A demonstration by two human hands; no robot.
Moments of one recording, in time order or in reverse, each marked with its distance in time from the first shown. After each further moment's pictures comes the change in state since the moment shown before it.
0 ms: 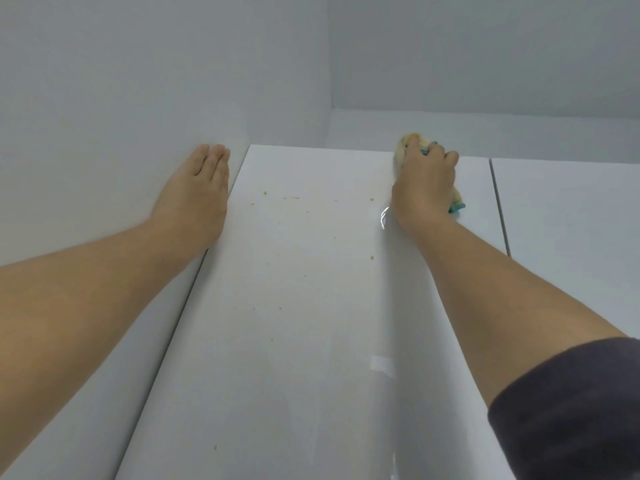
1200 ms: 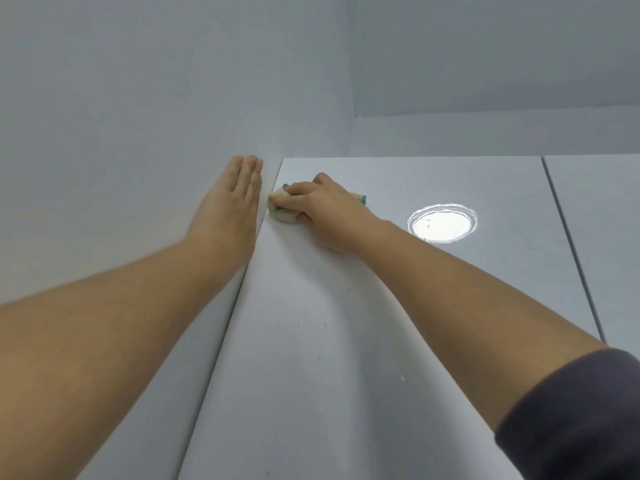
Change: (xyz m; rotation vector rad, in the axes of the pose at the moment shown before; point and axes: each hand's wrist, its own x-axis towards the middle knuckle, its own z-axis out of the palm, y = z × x) left_hand -0.006 -0.007 0.002 0.017 -0.026 -0.041; right_hand -0.038 -0.122 0.039 0.253 -0.219 -0.914
